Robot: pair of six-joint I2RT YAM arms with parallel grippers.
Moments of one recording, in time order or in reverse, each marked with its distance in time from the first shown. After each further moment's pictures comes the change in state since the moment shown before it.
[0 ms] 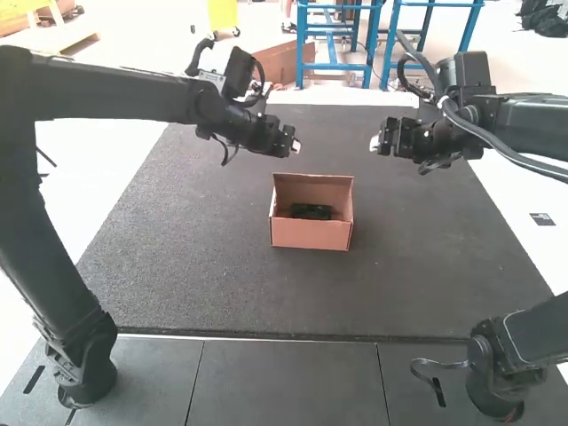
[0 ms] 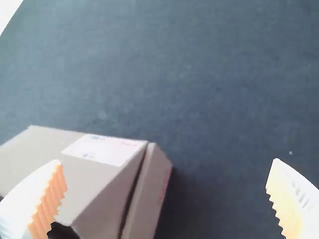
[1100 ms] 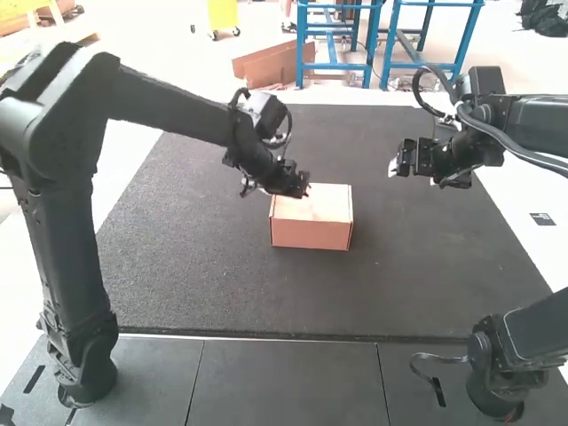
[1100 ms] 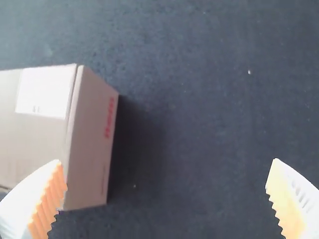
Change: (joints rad) left arm -0.040 0.163 0.045 -0.109 0.011 -0.077; right arm -0.105 0.008 0.009 -0.179 -0.071 -0.066
